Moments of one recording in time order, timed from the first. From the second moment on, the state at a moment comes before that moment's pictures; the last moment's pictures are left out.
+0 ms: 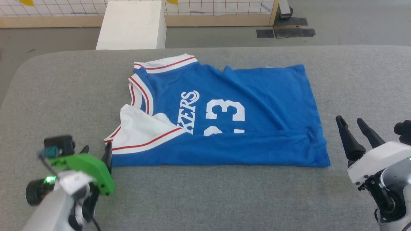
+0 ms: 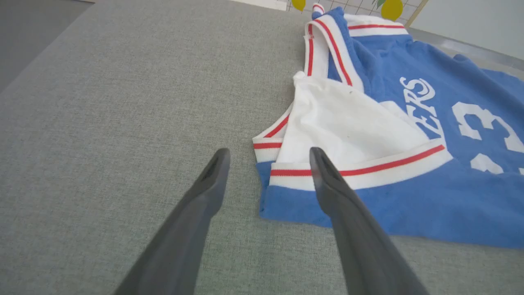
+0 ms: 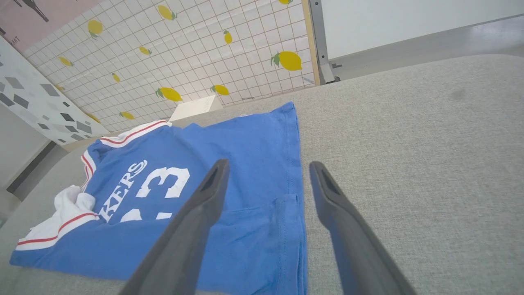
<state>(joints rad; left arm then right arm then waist) -0.22 0.45 -0.32 0.22 -0.71 0.18 0.13 -0.16 -0.18 -0.11 0.11 0.49 0.13 0.24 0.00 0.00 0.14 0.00</state>
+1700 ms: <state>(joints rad) -0.36 0.54 -0.40 0.12 -0.84 0.25 0.71 -0.34 -0.20 0.02 0.07 0.15 0.13 1.18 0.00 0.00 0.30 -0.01</state>
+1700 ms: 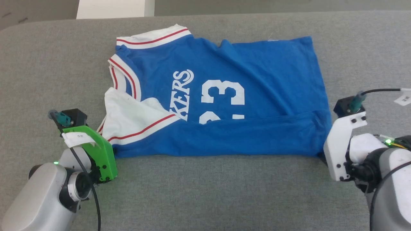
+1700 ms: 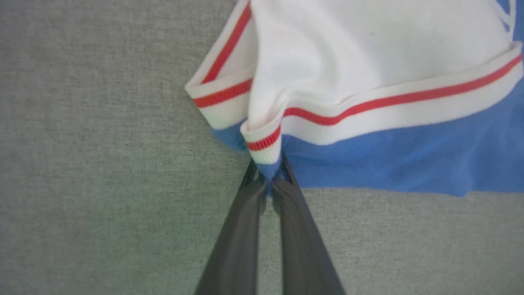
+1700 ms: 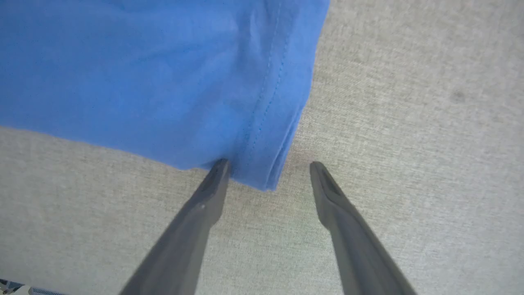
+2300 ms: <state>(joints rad) -0.34 0.53 -0.36 0.10 -0.86 0.26 0.66 -0.36 -0.23 0.01 0.11 0.21 0.13 1.17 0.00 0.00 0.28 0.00</state>
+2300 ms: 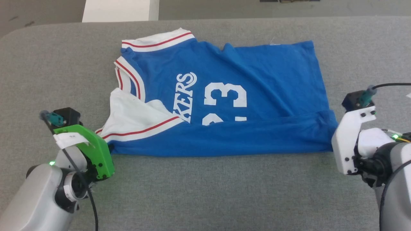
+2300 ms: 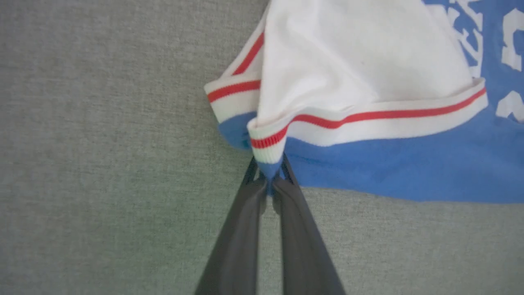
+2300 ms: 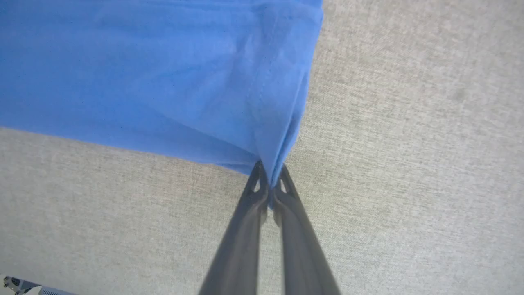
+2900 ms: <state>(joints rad) -0.06 0.55 -0.28 -0.08 -0.94 0.36 0.63 -0.15 -0.23 -0.09 -0.02 0.27 0.13 1.22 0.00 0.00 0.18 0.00</state>
